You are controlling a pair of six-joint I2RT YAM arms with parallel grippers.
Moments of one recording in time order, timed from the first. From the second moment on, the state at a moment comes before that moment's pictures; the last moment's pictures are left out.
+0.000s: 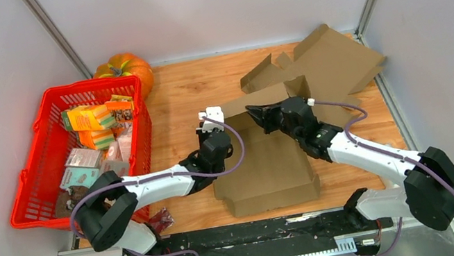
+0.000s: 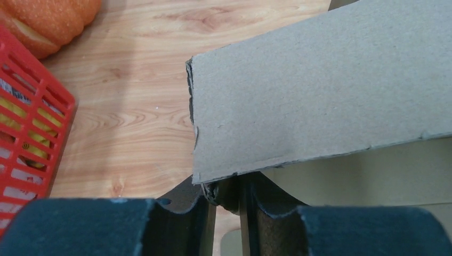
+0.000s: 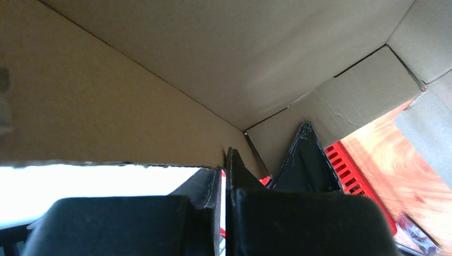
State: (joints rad) left arm -0.95 1.50 0.70 0.39 -0.90 -0.23; right arm 0.66 1.22 0.71 0.14 0.15 2.00
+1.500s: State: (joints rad) left arm -0.94 1.33 0.66 0.15 -0.92 -0.27; right arm 0.41 1.33 1.37 -0.80 -0.13 0.41
